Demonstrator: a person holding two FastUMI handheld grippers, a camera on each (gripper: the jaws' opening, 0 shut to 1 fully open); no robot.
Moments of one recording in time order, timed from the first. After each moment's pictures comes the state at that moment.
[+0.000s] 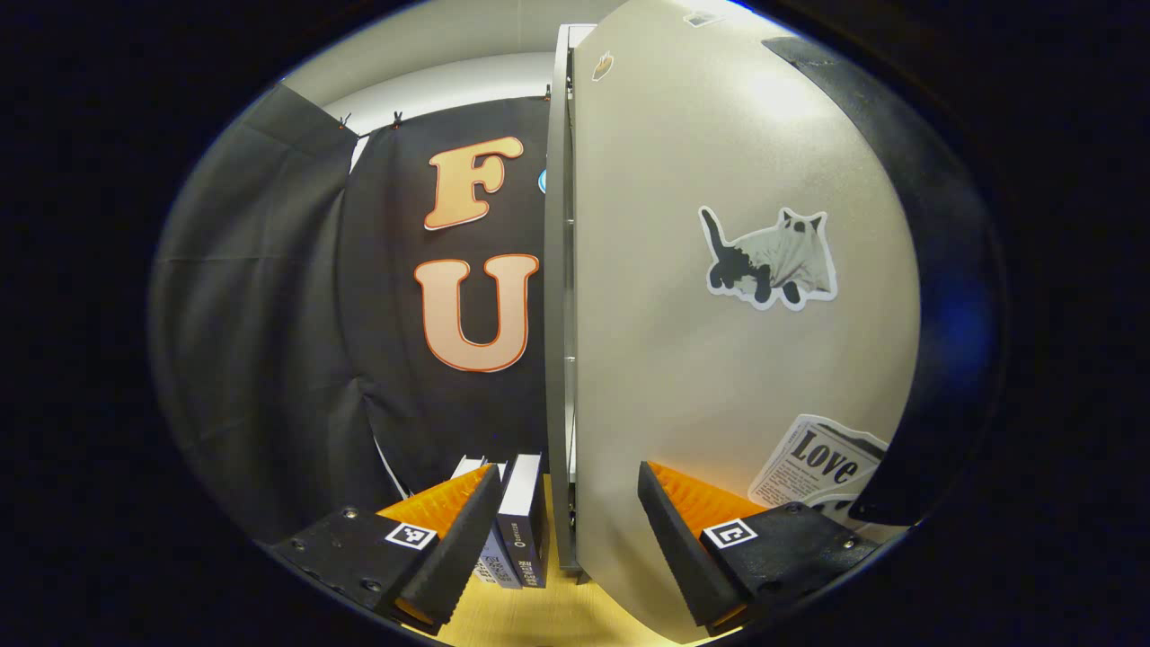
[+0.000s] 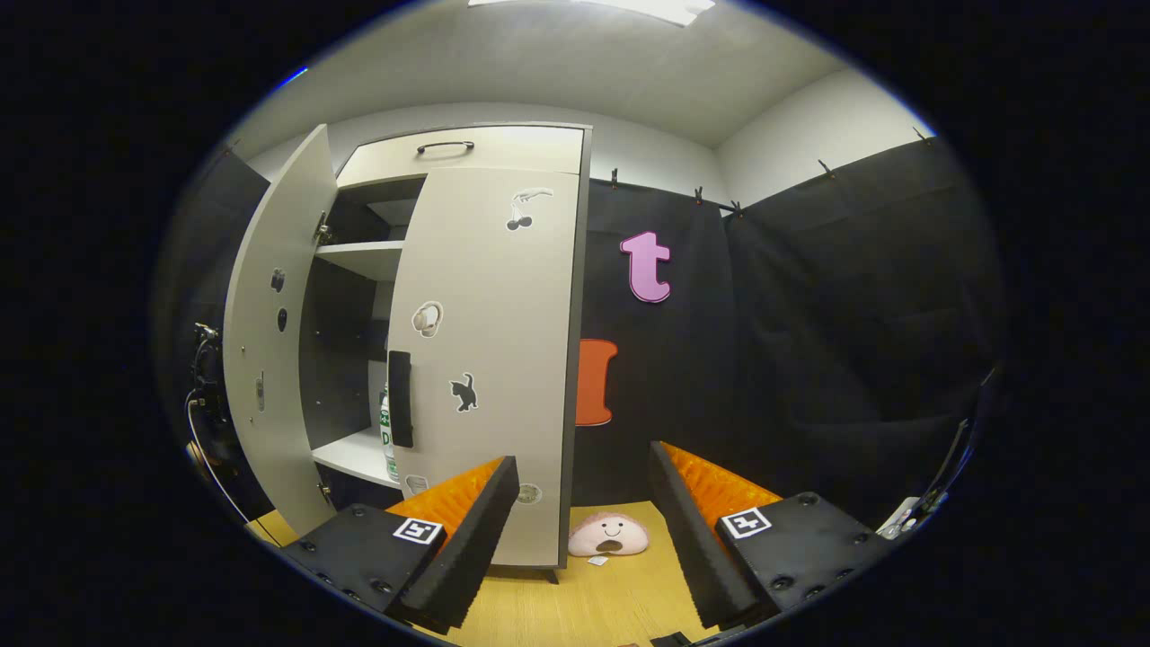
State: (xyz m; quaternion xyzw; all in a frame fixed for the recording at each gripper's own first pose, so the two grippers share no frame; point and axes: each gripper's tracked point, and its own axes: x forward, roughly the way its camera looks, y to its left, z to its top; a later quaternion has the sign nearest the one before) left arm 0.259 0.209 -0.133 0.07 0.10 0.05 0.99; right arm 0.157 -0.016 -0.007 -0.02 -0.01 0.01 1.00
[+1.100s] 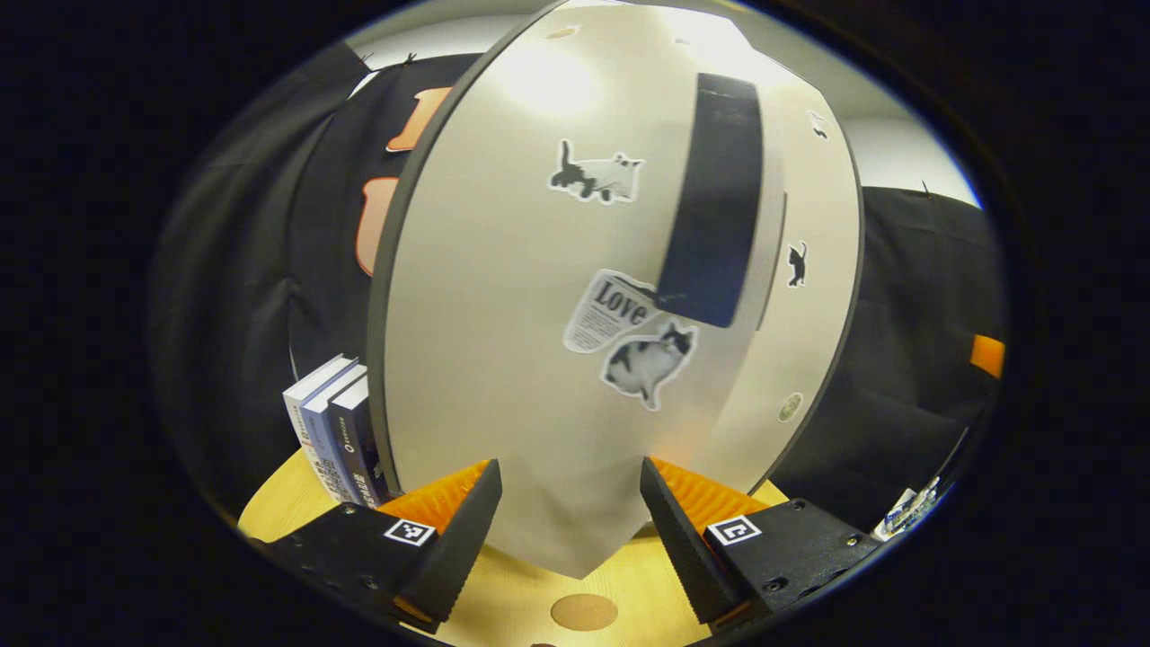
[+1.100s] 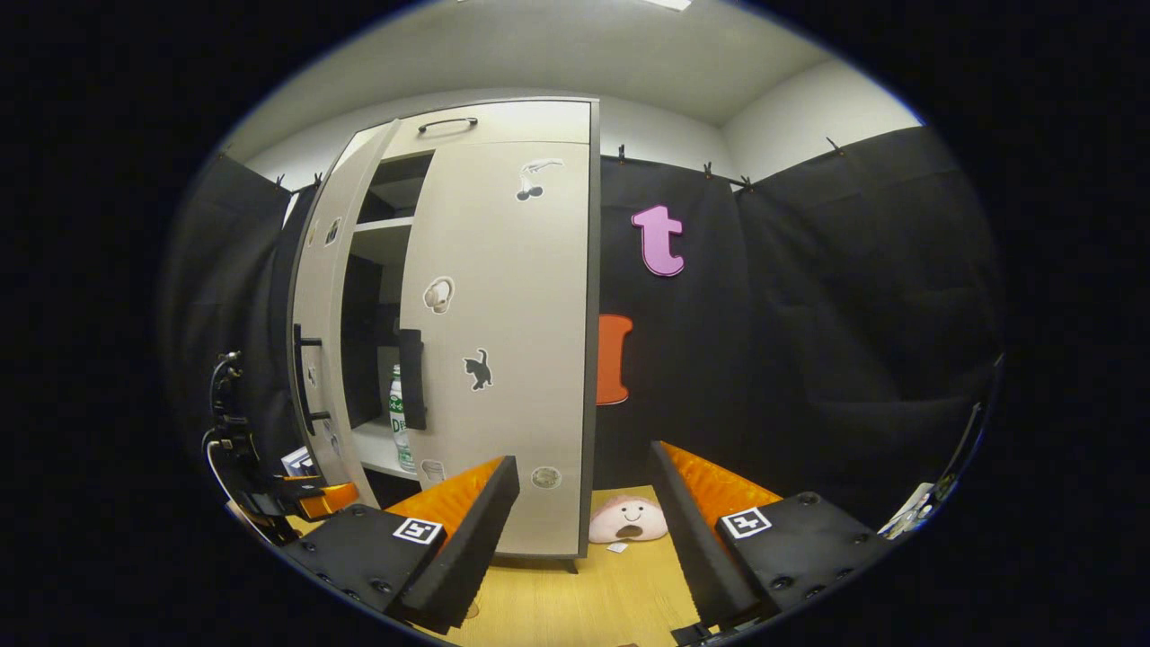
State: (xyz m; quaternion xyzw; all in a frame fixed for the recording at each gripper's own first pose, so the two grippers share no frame) left arm 0.243 0.042 -0.201 -0.04 0.16 -0.02 0.99; right arm 0.169 0.004 -0.033 -0.01 0.03 0.03 1.00
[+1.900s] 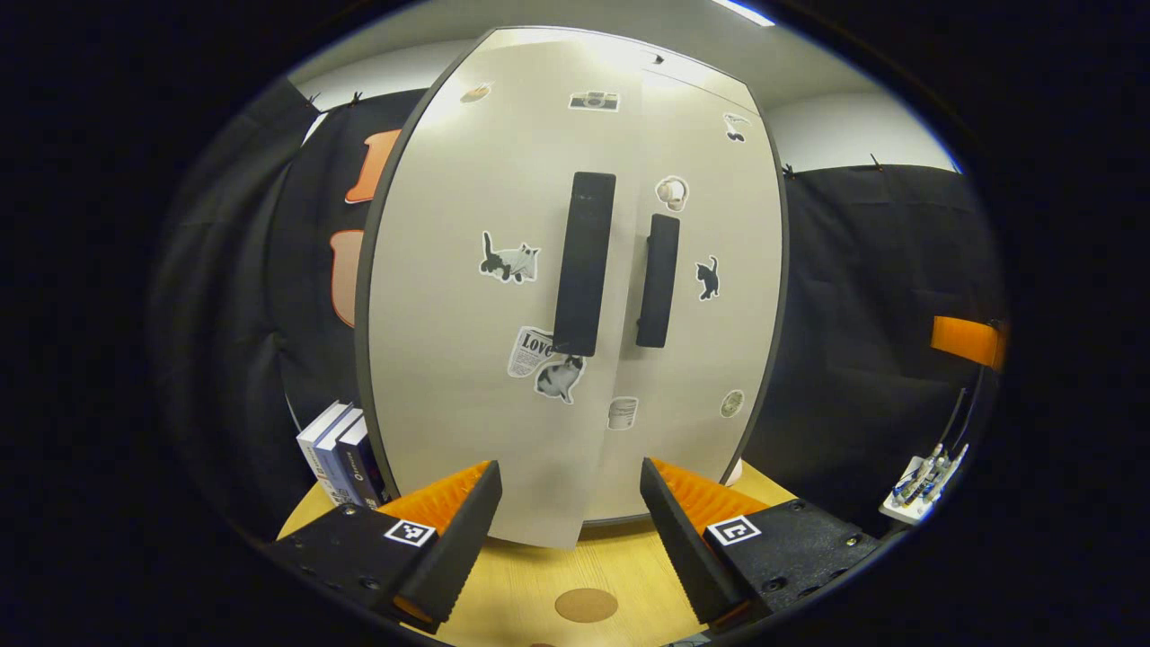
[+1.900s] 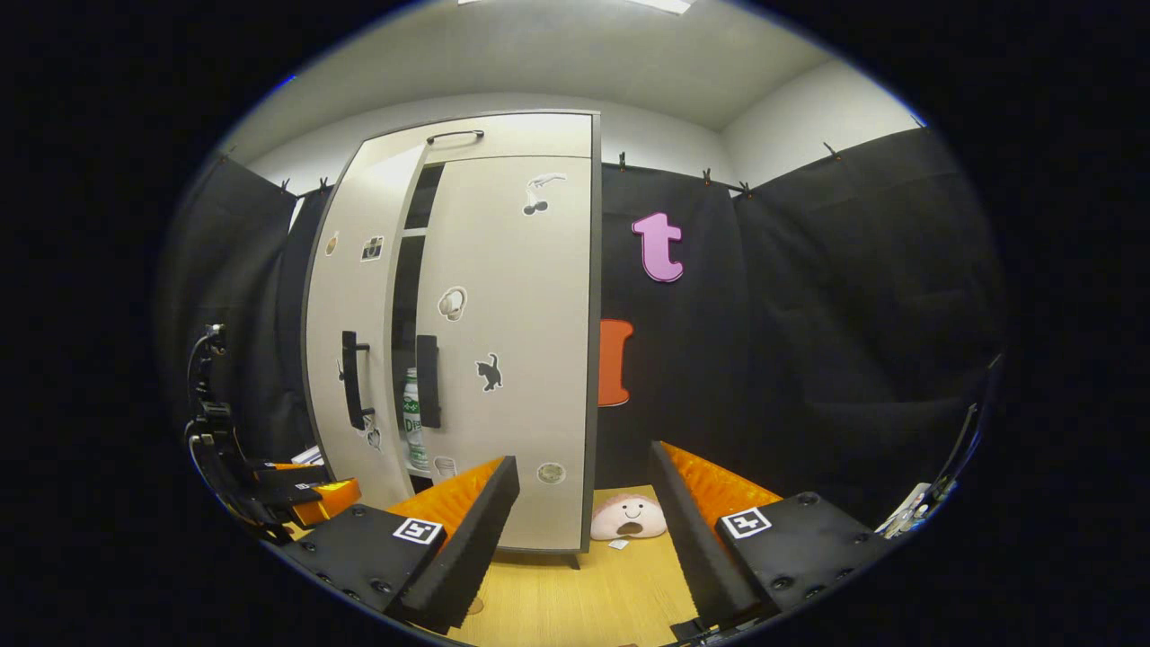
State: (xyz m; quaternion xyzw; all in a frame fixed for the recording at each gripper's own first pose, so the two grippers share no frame) left arm 0.195 0.016 -0.150 0.01 0.13 -0.05 0.99; right arm 0.140 0.005 -0.024 -0.01 0.03 0.04 1.00
